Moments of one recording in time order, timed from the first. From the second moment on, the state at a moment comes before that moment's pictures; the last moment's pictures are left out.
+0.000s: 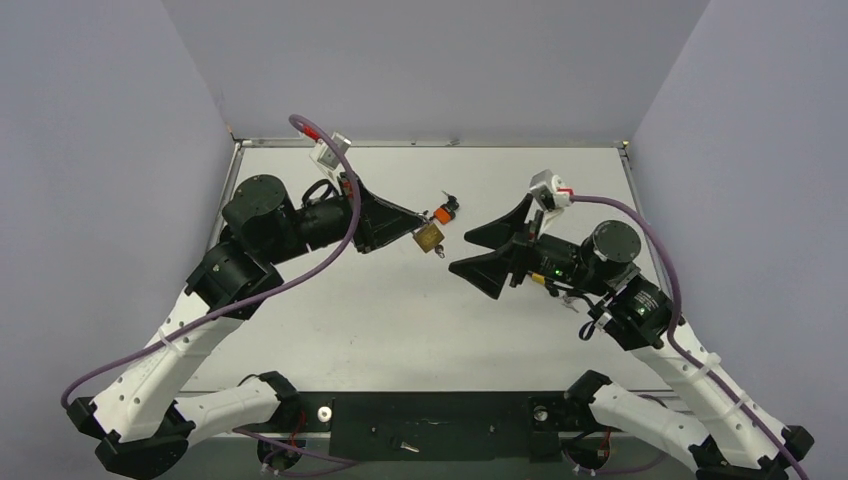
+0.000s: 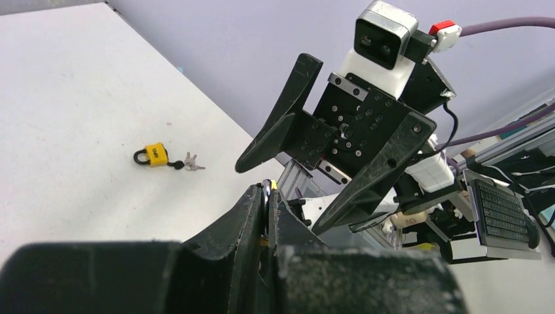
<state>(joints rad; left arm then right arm) -0.75 1.04 1.40 -0.35 0.40 -0.67 0.73 0.85 1.07 -0.20 -0.49 0.38</state>
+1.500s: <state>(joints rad) -0.62 1.11 1.35 -0.03 0.62 -0.79 0.60 0.96 0.98 0.29 -0.71 0.70</state>
